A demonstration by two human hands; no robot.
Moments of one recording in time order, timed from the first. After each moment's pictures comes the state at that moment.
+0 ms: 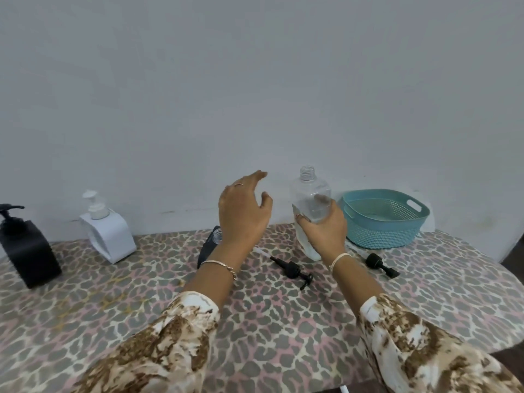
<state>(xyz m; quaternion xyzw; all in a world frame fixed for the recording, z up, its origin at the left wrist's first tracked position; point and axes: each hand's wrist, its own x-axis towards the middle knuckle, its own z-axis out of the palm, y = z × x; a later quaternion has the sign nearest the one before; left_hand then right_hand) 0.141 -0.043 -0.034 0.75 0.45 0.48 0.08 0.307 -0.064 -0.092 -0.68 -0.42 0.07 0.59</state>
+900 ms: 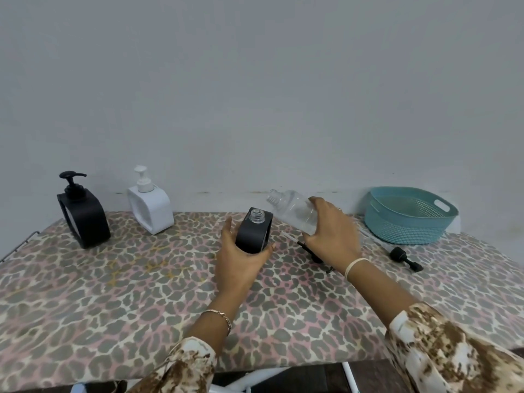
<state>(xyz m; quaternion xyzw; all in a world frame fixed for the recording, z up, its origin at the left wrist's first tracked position) 0.063 -0.090 -0.141 0.56 0.56 0.52 0.33 0.243 -0.108 -0.077 -0.70 -0.65 -0.10 0.28</state>
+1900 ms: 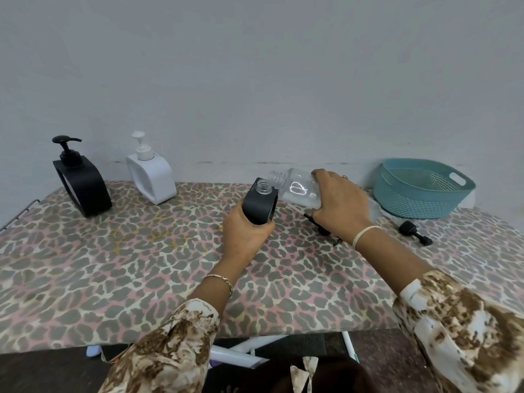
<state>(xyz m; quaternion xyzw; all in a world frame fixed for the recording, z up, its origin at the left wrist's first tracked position) 0.062 -0.079 -0.146 0.59 0.52 0.53 0.31 0.236 -0.110 -0.064 -0.70 -0.68 -0.14 0.16</state>
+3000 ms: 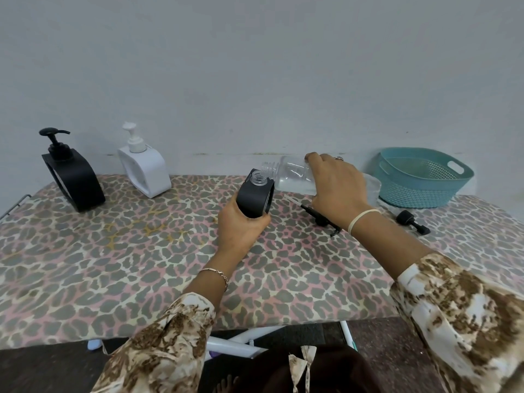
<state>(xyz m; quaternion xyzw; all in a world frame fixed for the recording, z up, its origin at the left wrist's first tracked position) 0.060 -0.078 -0.151 0.59 0.51 0.53 0.33 0.231 -0.110 -0.050 -0.68 -0.69 -0.22 0.11</state>
